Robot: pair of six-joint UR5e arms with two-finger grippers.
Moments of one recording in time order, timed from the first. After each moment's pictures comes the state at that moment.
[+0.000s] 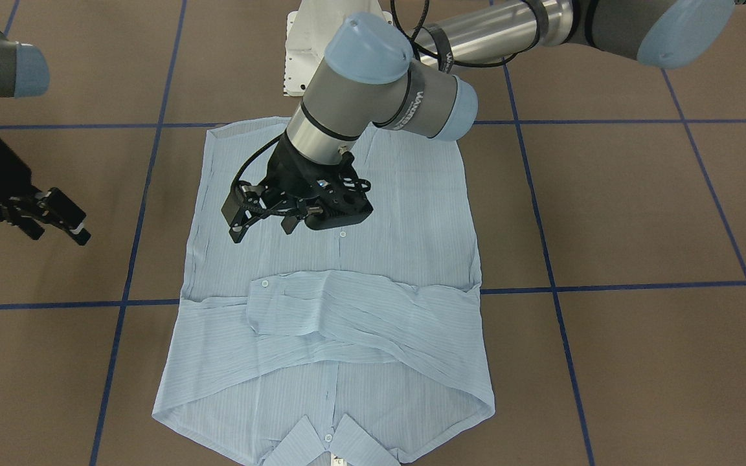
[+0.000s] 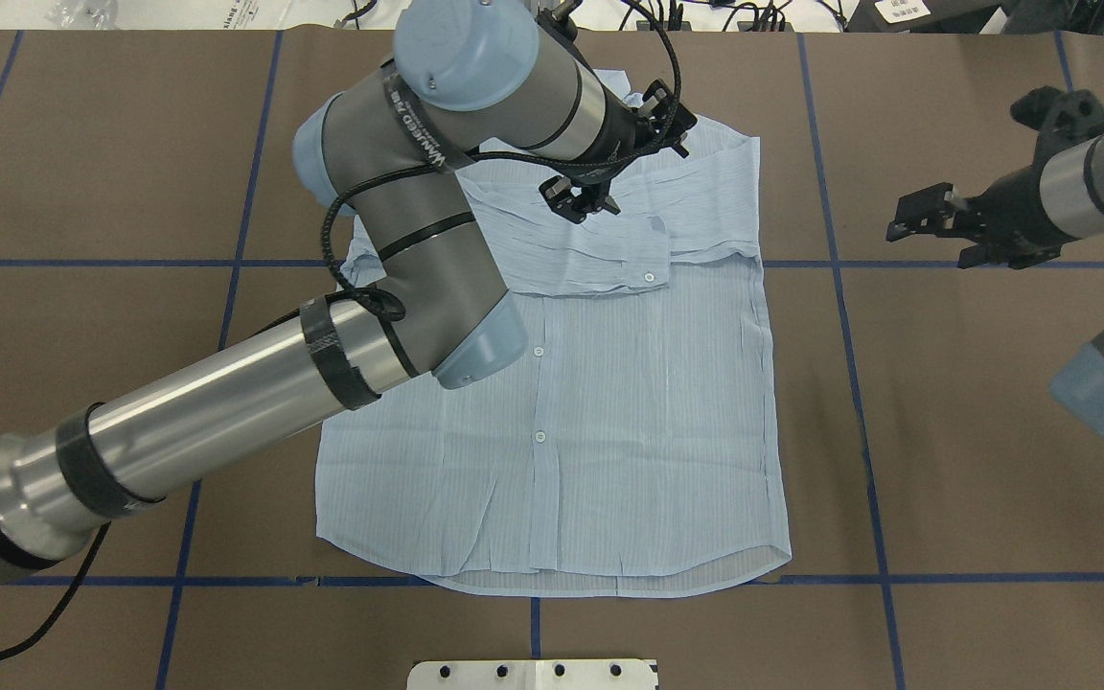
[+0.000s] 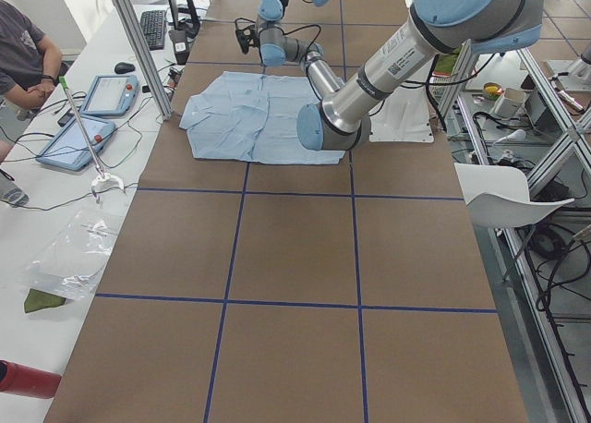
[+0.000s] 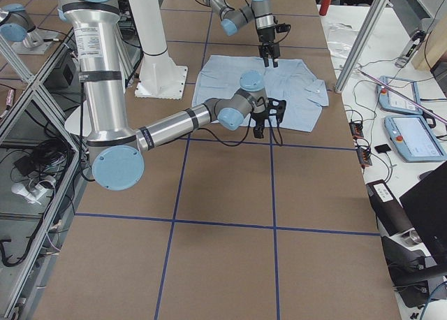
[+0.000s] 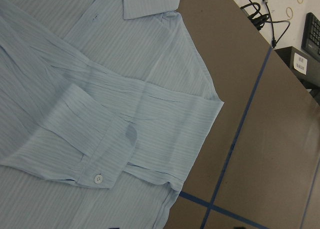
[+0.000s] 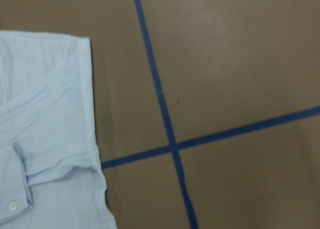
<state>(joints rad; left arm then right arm) -0.66 -2.54 -1.40 -2.14 -1.94 -1.83 0.94 -1.46 1.84 -1.08 2.10 1.28</state>
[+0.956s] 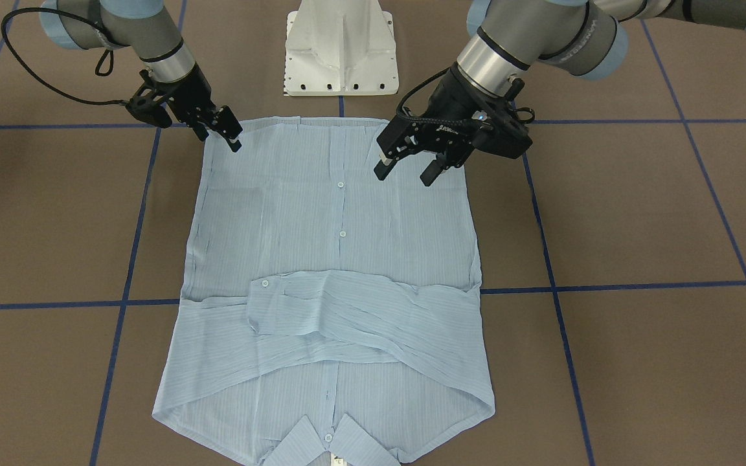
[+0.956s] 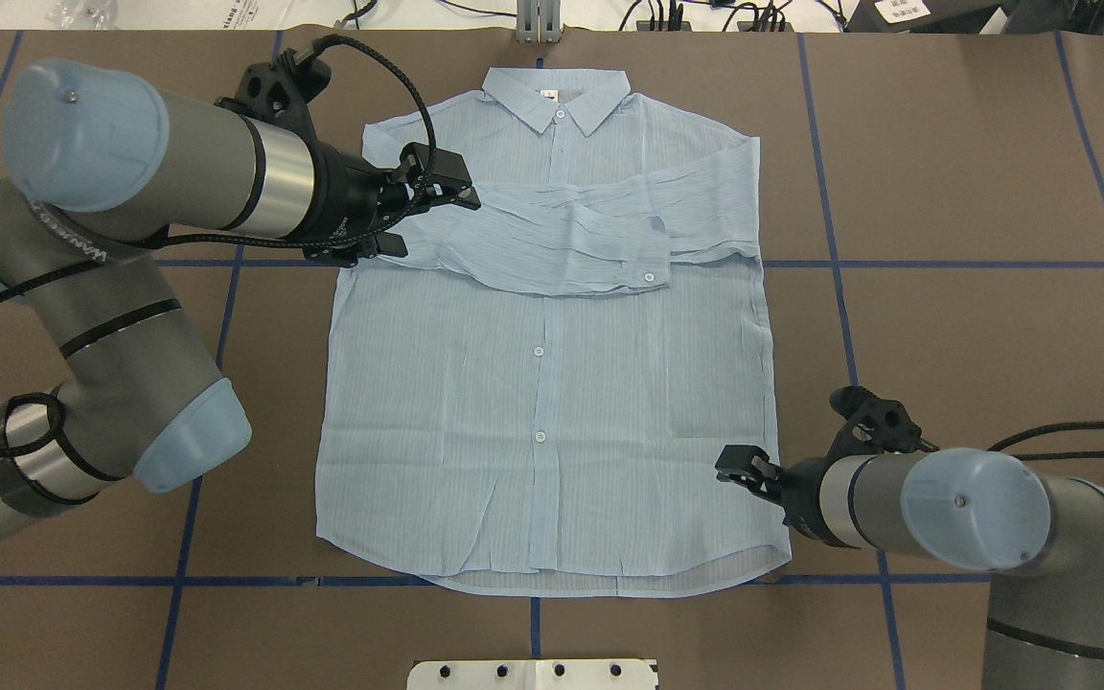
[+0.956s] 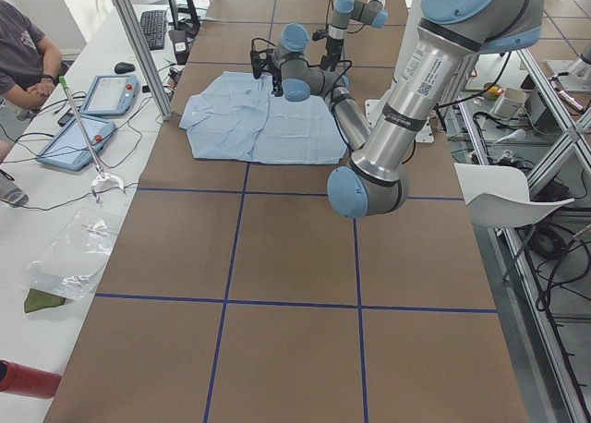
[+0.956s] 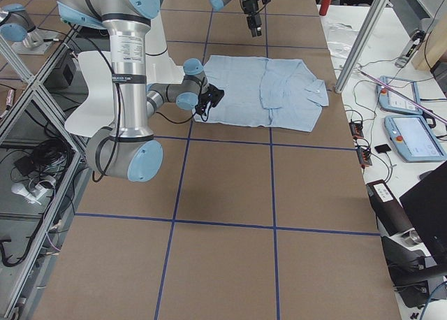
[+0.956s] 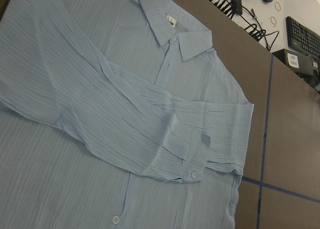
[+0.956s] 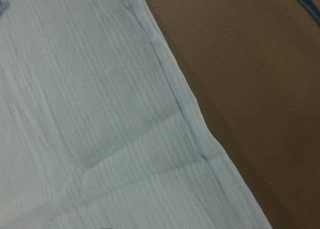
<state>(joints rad) -0.71 -2.12 -1.85 -2.08 -1.93 -1.63 0.27 -1.56 2.05 -1.09 1.62 1.97</state>
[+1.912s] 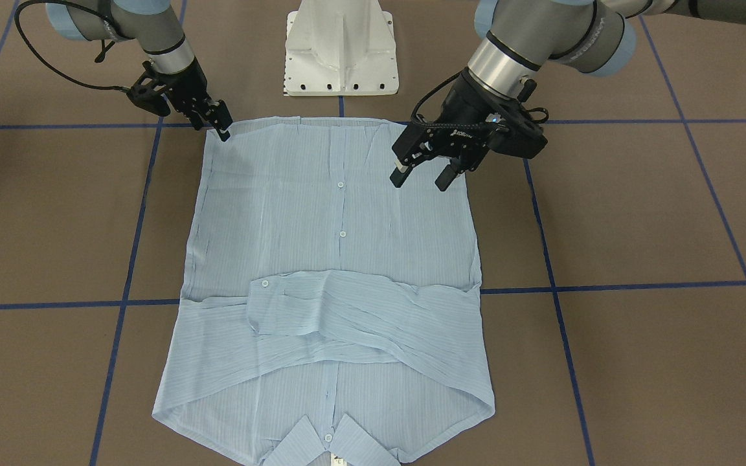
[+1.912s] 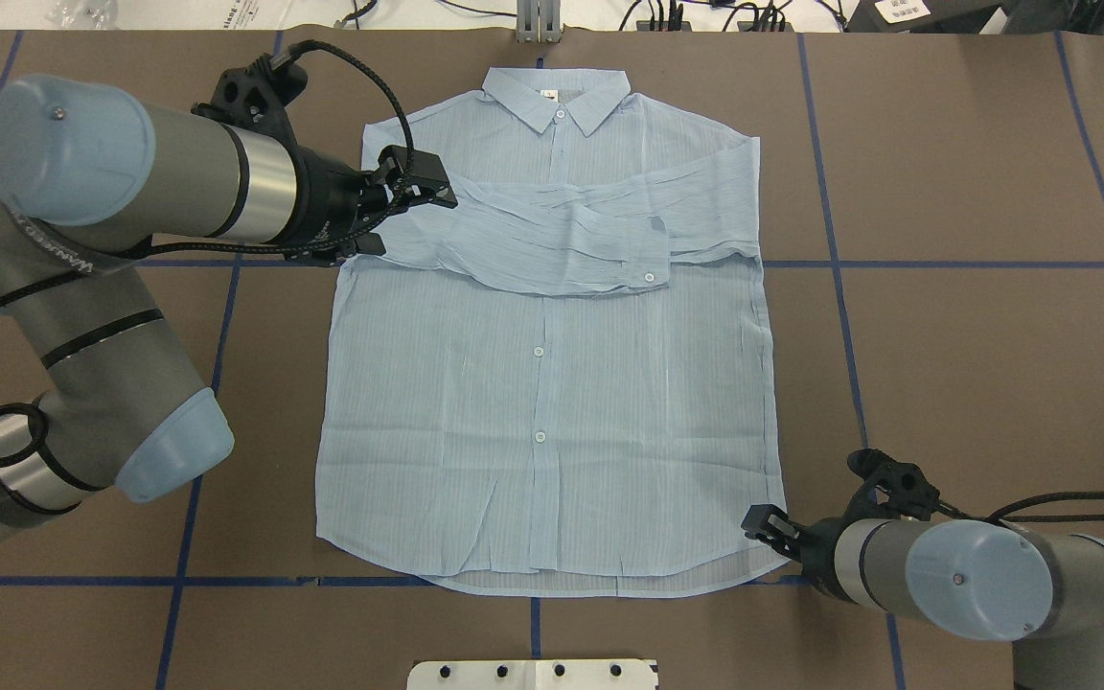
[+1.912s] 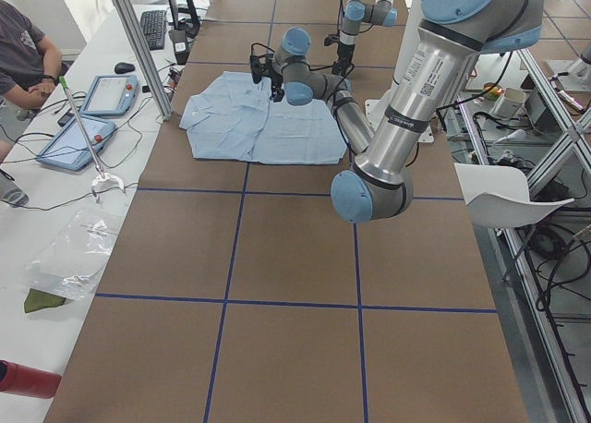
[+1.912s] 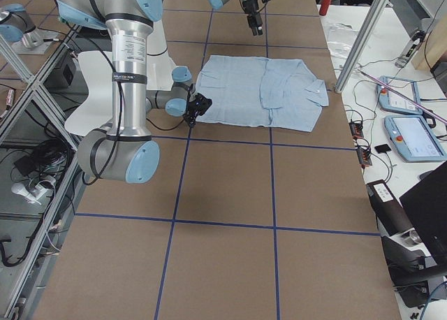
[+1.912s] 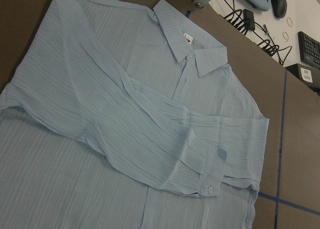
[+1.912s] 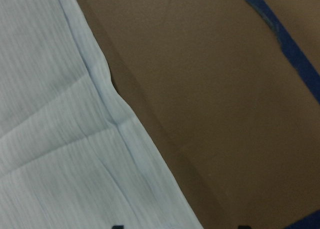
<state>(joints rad) -0.71 -2.09 -1.87 -2.07 -1.88 -1.63 0.18 -1.62 2.05 -1.10 1.57 2.03</state>
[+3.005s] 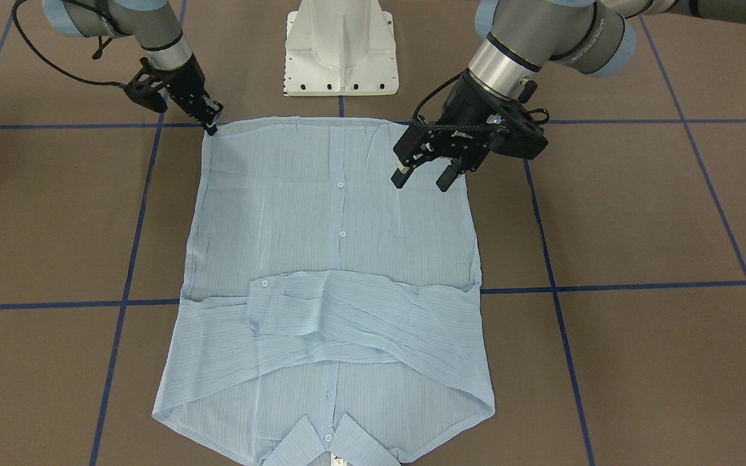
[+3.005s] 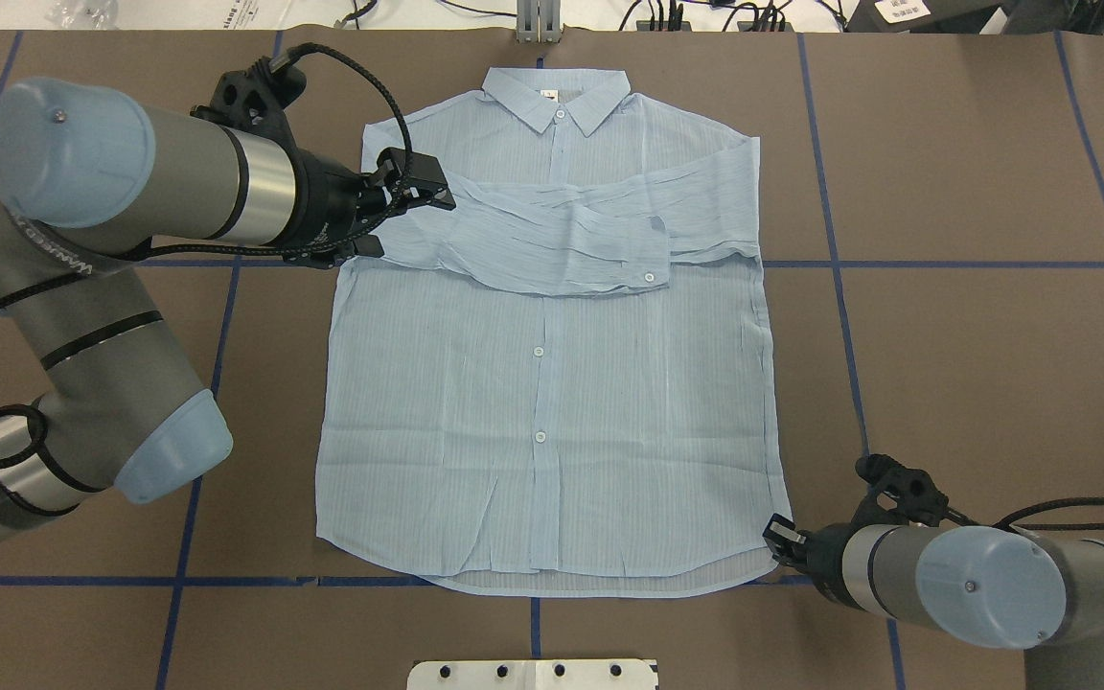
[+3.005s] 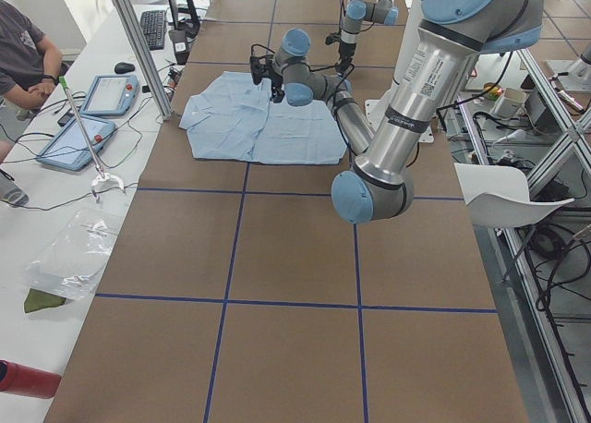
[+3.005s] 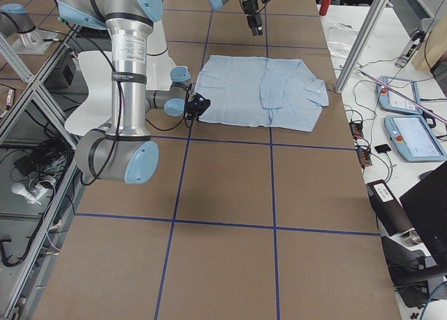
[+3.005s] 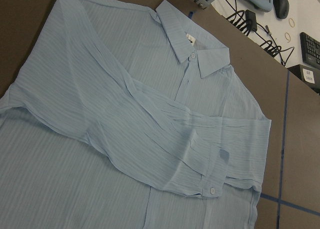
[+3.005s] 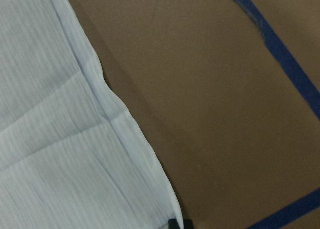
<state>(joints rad) -0.71 -2.08 -1.87 -2.07 -1.88 -1.63 0.17 -1.65 2.08 -1.10 1.57 2.05</state>
